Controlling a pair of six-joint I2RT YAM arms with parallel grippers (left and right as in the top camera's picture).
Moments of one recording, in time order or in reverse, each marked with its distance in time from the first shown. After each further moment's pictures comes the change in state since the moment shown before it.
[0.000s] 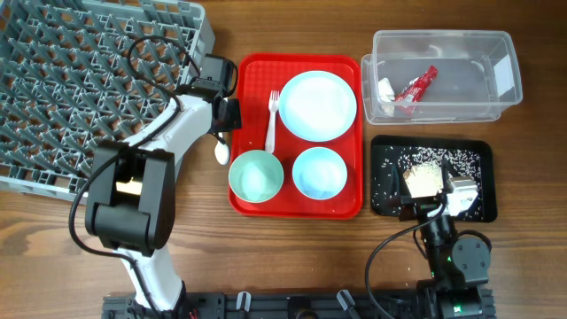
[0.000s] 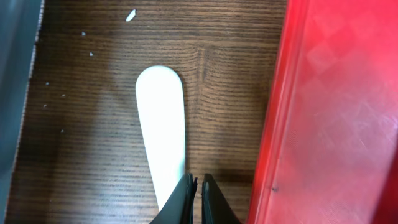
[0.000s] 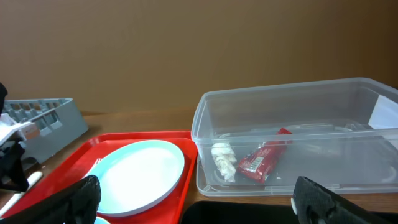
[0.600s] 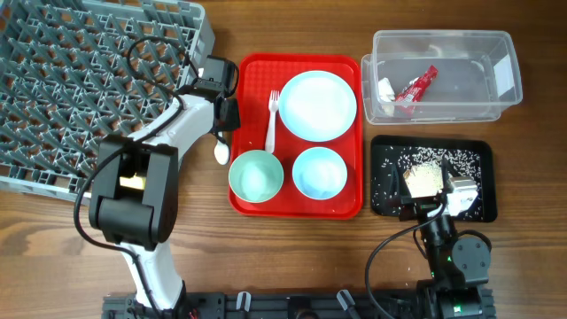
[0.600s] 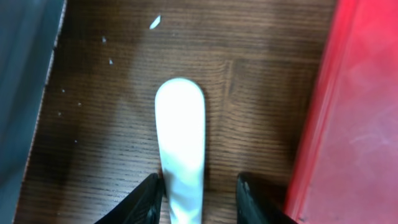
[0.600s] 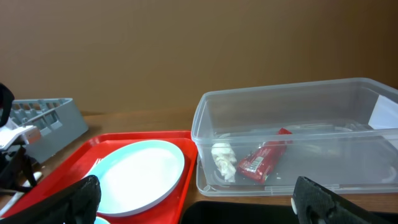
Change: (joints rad) left arm 0.000 0.044 0.003 0.030 -0.061 -0.033; right arm 0.000 0.000 0.000 0.000 0.000 0.000
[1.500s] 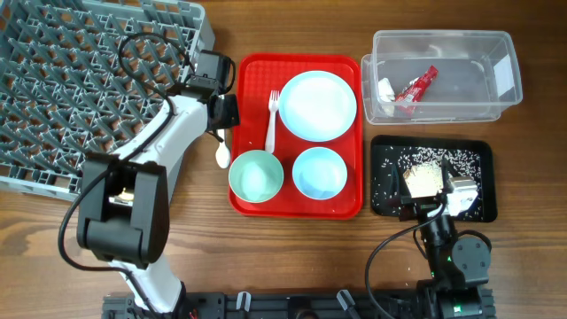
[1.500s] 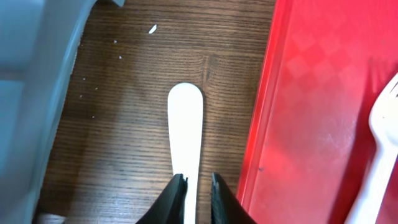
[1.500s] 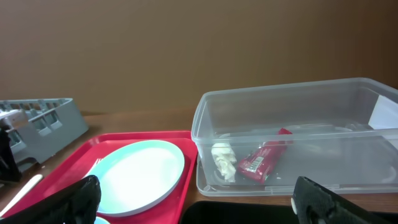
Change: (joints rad) left arm 0.001 -0.114 -0.003 -0.072 0.052 0.000; right arm 0.000 0.000 0.000 0.000 0.000 0.000
